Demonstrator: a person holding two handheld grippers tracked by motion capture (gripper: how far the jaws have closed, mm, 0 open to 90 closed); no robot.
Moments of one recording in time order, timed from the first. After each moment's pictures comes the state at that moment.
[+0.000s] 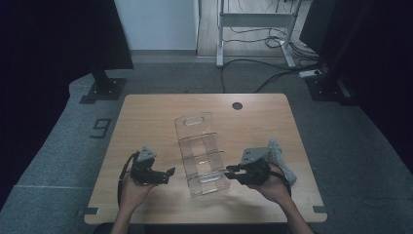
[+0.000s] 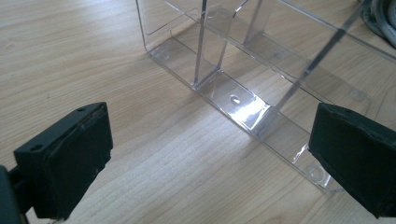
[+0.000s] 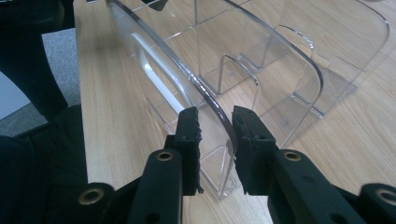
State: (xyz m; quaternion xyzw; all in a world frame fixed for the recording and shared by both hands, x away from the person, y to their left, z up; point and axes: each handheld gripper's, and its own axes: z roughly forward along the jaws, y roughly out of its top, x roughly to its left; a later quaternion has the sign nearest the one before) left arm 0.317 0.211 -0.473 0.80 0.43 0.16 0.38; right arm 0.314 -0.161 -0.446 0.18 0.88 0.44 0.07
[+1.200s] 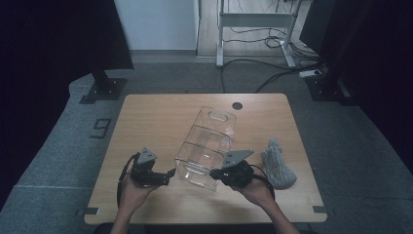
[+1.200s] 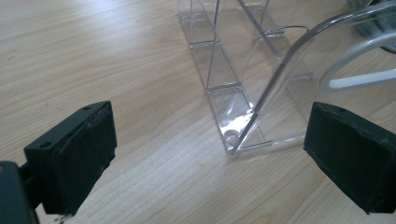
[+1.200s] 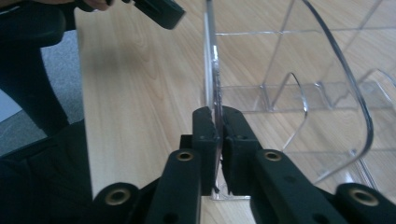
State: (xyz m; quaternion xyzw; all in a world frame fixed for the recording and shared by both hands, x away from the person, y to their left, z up) left arm 0.308 0.205 -0.467 0.80 0.42 0.17 0.39; right arm 0.306 -0.113 -0.445 0.18 0.88 0.44 0.07
